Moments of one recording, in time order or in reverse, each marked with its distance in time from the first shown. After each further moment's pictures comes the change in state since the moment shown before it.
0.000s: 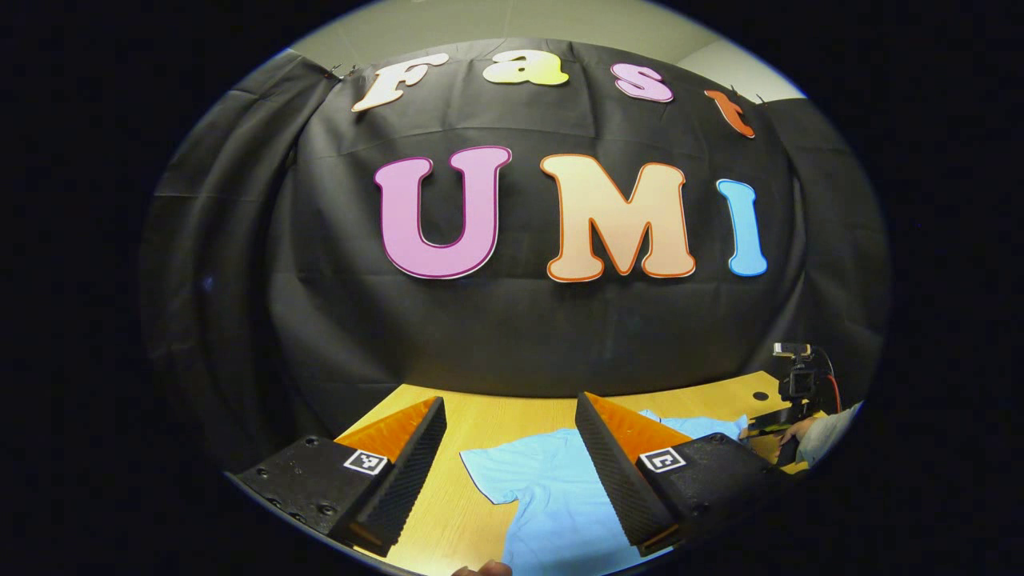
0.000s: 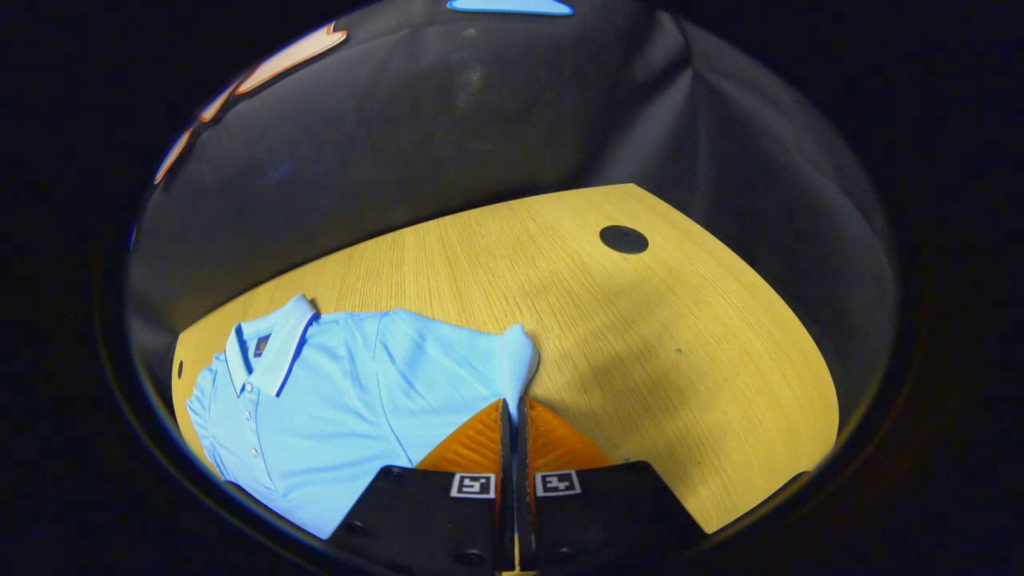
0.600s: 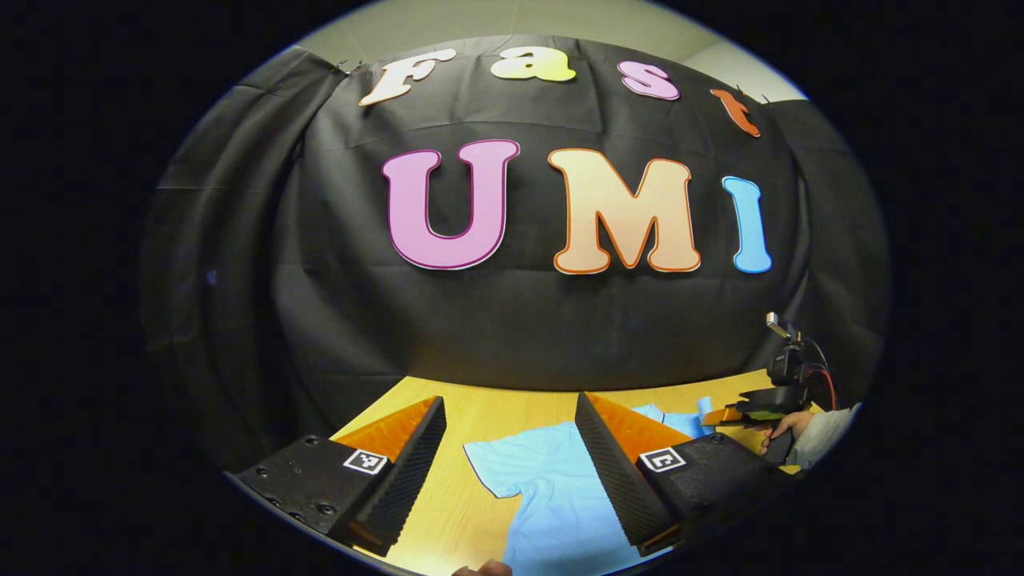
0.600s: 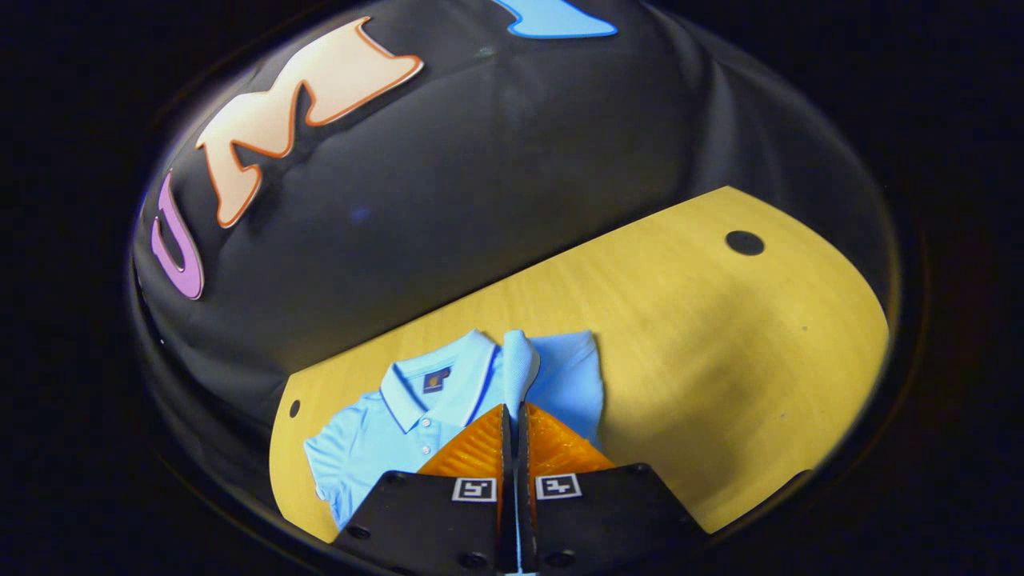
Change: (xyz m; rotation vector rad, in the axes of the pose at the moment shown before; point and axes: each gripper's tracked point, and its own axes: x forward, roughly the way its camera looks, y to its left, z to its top) left arm -0.004 0.007 -0.011 -0.010 0.020 0.016; right arm -0.052 0.154 0.005 0.103 -0.027 0.375
